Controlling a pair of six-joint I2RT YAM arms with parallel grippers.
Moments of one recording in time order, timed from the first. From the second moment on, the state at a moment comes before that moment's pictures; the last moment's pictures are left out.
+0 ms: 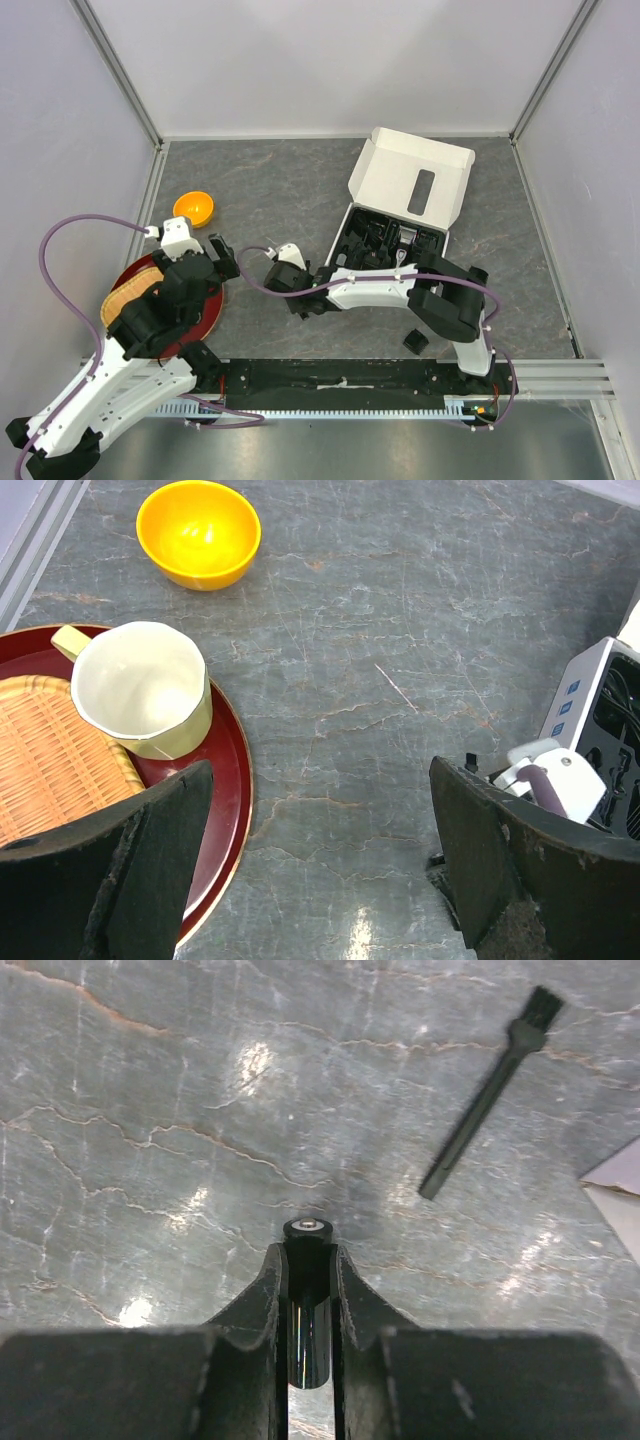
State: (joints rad) left arm -0.73 0.55 0.82 -0.81 -0.78 -0.61; right arm 1.20 1.98 1.31 -0.35 0.34 0.62
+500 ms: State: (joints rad) left arm -0.73 0.55 0.82 -0.79 -0.77 -0.61; right arm 1.14 1.69 1.30 -0.42 0.55 0.61
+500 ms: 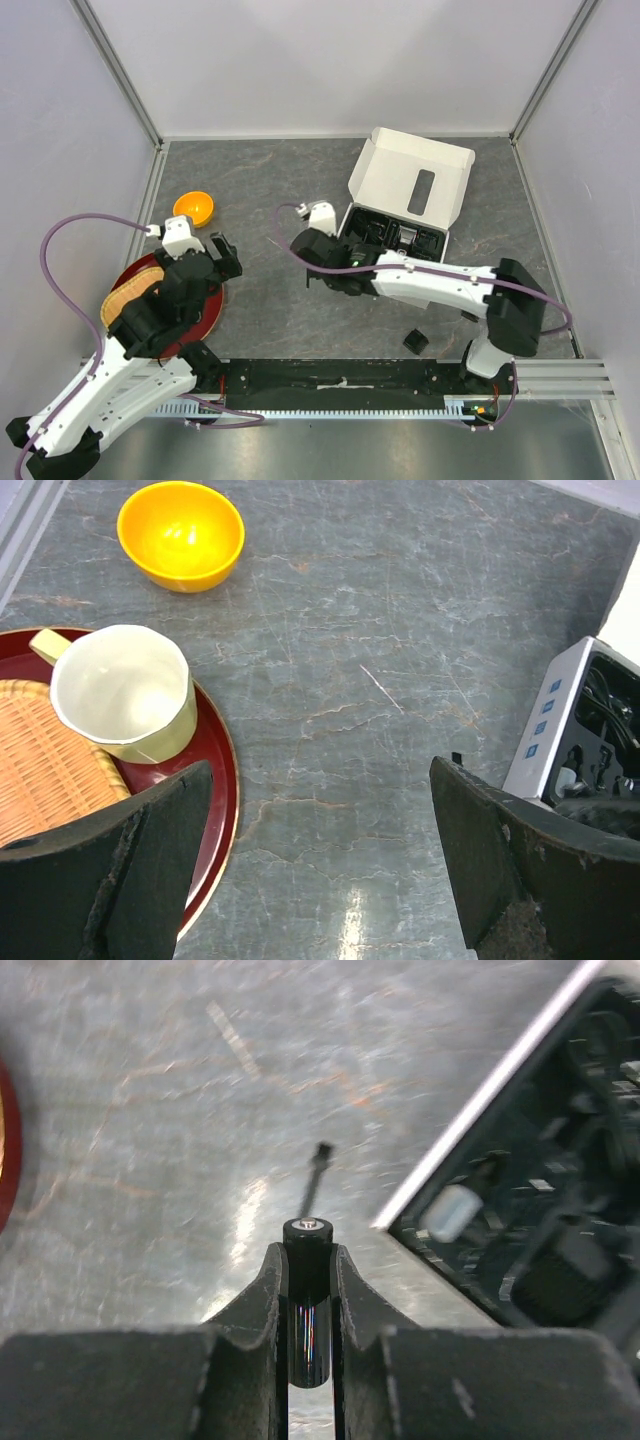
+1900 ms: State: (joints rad) left arm -0.73 0.67 0.81 -0.70 -0.60 -0.54; right arm 0.65 1.59 0.96 -0.30 0.91 0.98
